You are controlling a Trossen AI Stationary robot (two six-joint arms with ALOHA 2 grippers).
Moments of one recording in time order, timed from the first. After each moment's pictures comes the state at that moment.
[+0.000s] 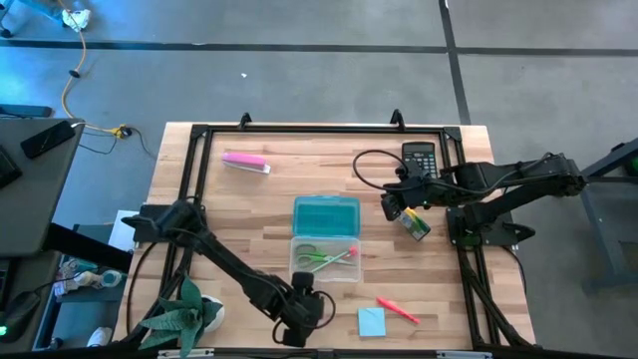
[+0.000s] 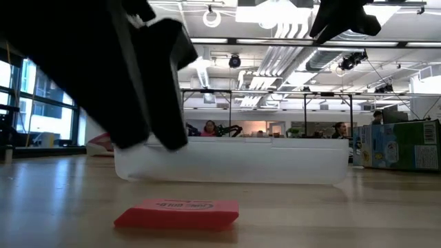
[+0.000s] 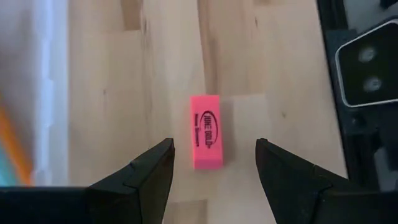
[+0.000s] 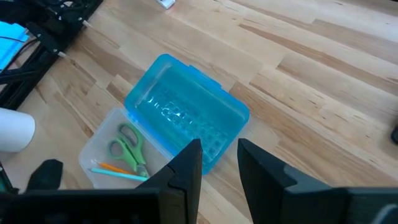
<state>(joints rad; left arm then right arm) -0.50 2.11 1.51 -0.52 -0.21 -0.47 0.16 1.13 1.13 -0.92 0.39 1.01</state>
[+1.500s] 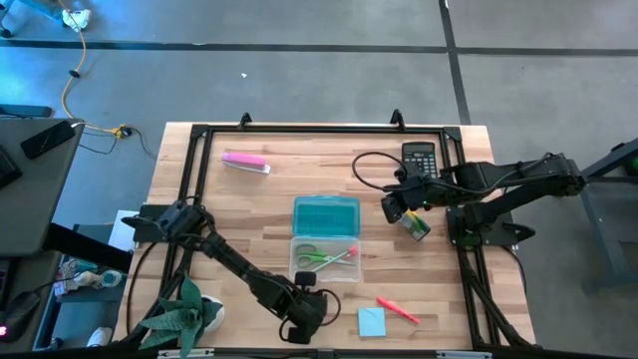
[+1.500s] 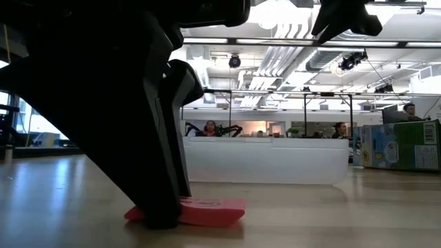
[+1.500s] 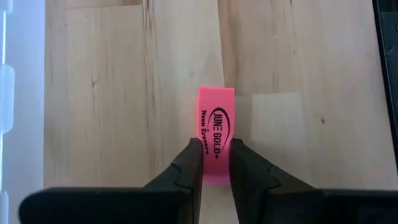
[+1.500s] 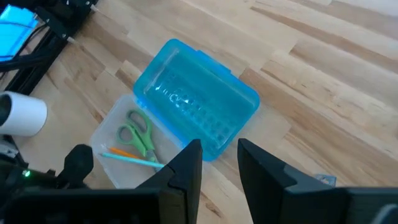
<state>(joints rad) -0.47 2.18 1.50 -0.46 -0.19 -0.48 0.16 1.13 1.13 -0.92 0.32 1.01</state>
